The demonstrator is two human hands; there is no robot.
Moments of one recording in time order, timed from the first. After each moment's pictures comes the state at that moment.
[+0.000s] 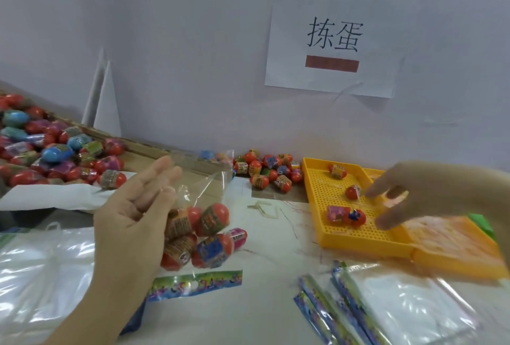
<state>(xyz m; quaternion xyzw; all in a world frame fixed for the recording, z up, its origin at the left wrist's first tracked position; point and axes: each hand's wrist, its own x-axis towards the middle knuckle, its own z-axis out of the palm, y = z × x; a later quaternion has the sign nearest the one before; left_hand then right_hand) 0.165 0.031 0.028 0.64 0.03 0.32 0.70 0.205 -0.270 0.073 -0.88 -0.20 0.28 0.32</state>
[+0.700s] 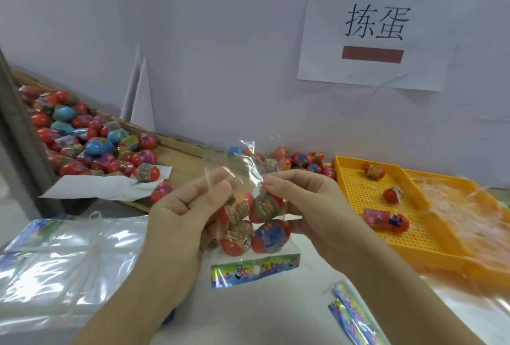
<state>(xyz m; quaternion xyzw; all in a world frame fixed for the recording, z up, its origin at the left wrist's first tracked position) 0.169 0.030 0.025 0.53 0.03 0.16 0.84 0.215 -0.133 0.055 -0.70 -0.13 0.11 0.69</state>
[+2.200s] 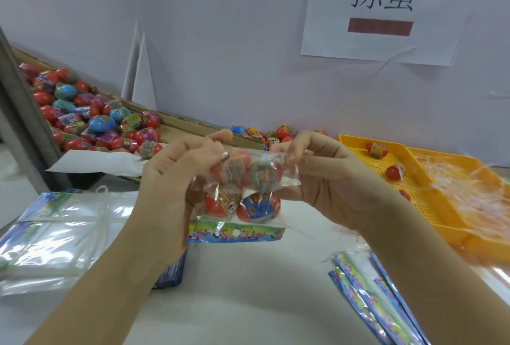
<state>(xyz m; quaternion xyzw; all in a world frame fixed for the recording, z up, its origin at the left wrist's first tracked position) 0.156 0.038 0.045 0.53 -0.07 0.13 0.84 0.218 -0.149 0.066 -0.51 -0.31 0.25 0.76</state>
